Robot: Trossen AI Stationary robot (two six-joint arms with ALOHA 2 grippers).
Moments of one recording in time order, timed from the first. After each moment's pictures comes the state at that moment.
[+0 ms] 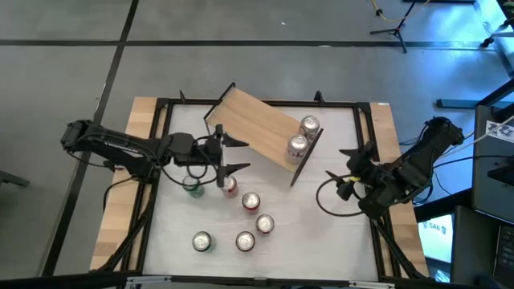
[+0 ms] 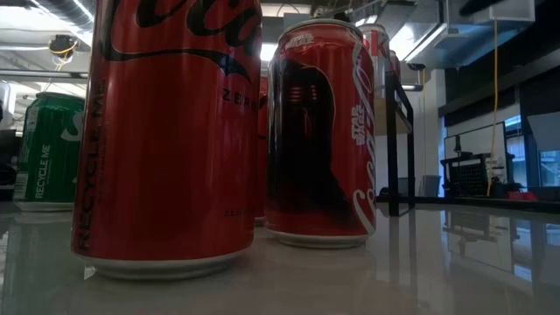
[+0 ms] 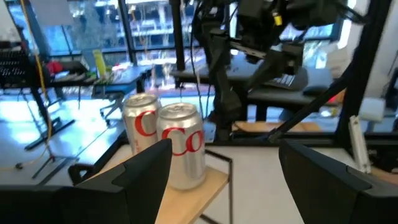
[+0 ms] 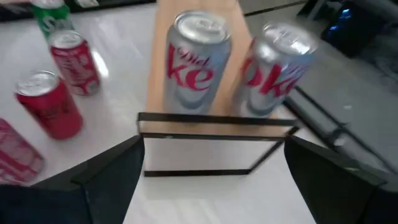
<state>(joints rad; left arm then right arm) -0.11 1.17 0.84 0.27 -0.25 0.03 0.74 1.14 1.22 -1.39 0.96 1.12</state>
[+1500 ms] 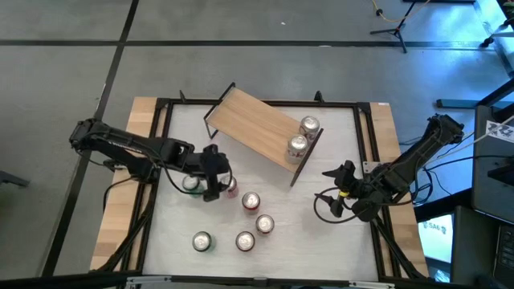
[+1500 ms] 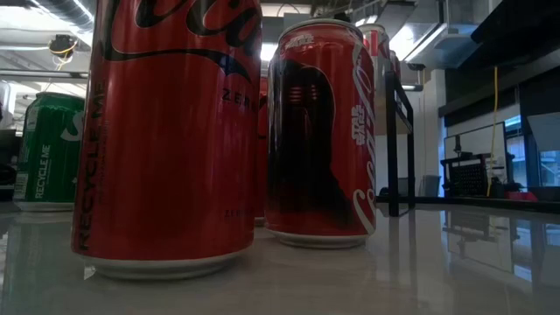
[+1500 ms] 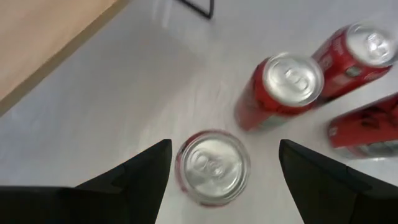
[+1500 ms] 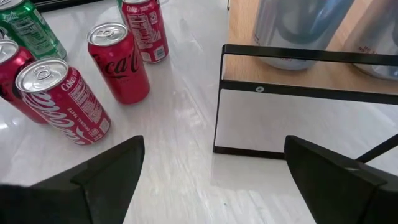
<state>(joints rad) -0.19 1.29 1.09 -0.73 -0.17 -0.31 0.75 1.02 0.77 -0.70 0.80 0.88</state>
